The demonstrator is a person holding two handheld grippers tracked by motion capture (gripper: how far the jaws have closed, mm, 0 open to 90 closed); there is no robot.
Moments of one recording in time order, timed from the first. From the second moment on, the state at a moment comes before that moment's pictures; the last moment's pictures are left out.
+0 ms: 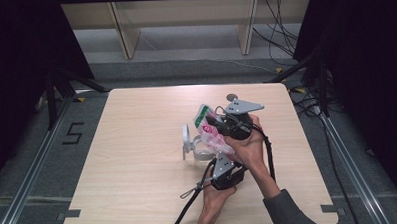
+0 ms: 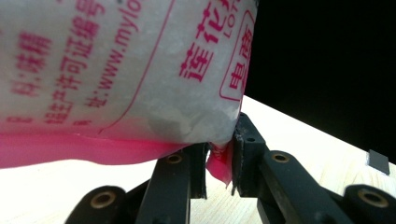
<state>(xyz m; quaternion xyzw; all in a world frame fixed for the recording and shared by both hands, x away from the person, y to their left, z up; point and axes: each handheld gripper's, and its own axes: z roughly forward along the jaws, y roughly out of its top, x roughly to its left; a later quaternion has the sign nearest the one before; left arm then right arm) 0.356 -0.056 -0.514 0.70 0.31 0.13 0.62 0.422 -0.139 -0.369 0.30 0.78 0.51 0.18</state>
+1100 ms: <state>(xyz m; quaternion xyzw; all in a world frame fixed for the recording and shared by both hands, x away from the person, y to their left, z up) 0.364 -0.059 -0.516 0.68 0.31 0.12 0.65 0.419 -0.127 -0.363 0.29 0.79 0.50 0.23</state>
